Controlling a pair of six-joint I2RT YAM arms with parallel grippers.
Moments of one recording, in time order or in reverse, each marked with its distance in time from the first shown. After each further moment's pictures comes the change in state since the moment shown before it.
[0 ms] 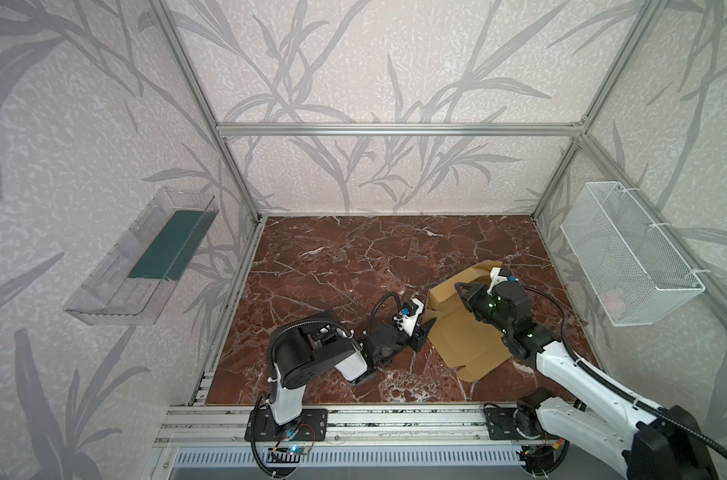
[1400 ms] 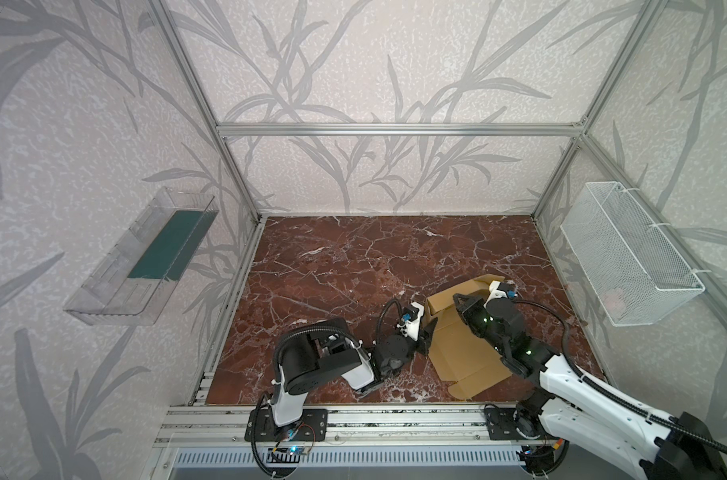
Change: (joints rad) left arm -0.119 0.020 0.033 0.002 -0.305 -0.096; right arm 0.209 -0.105 -0.071 -0.054 0.292 0.097
